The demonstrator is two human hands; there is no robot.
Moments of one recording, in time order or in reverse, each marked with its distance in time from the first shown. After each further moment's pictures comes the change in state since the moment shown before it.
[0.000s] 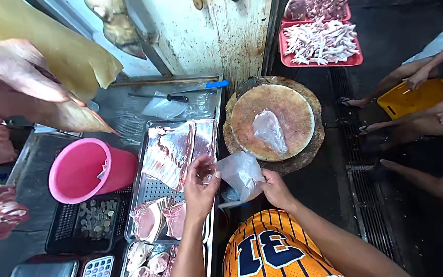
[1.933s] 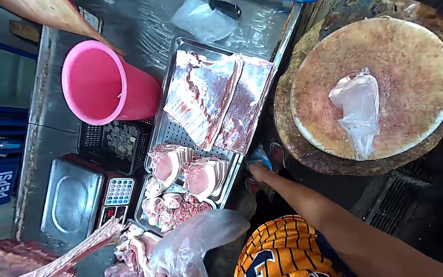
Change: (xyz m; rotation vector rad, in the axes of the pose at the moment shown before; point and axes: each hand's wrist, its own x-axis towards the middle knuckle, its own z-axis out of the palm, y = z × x) left_hand -0.271 0.029 -0.080 -0.683 0.733 -0.552; right_hand 0.082 0.244 0.148 -1.084 -1.202 0.356
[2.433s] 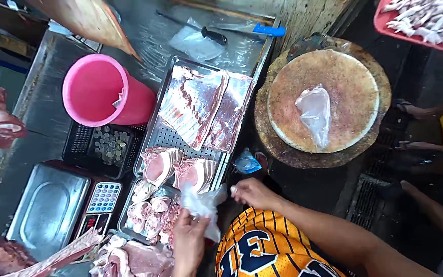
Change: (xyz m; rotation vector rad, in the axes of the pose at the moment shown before) left_hand 0.055 -0.033 0.088 0.530 -0.039 0.103; right_hand -0.217 -0.069 -0.026 0.798 0.295 -0.344
